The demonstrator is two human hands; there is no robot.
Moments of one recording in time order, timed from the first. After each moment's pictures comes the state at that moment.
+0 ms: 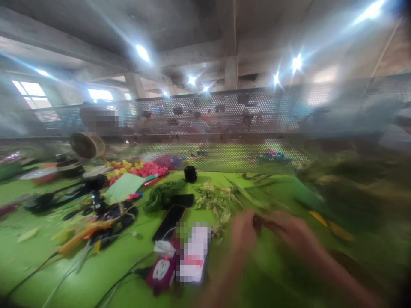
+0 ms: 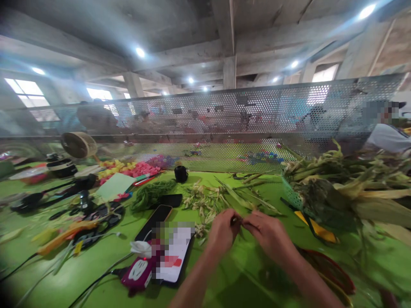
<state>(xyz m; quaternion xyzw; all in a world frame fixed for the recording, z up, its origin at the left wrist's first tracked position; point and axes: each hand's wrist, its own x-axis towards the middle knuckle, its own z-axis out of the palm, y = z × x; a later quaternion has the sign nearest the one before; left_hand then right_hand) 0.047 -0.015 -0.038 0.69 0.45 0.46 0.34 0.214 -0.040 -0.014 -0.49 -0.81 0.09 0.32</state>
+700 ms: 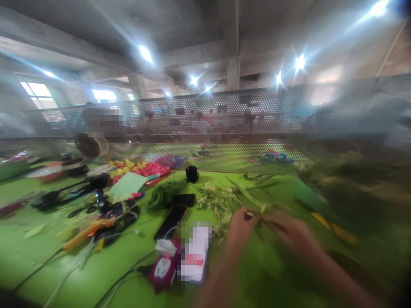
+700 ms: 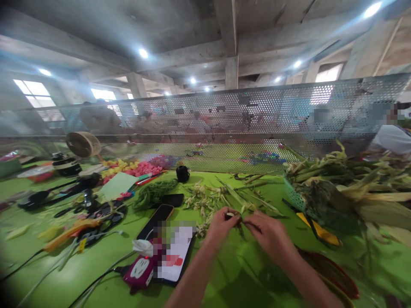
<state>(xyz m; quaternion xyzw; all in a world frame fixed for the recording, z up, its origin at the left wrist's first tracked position) 0.046 0.007 -0.058 0.55 0.43 0.48 0.53 0.215 -0.035 -0.021 -0.50 -0.79 0.09 0.33</state>
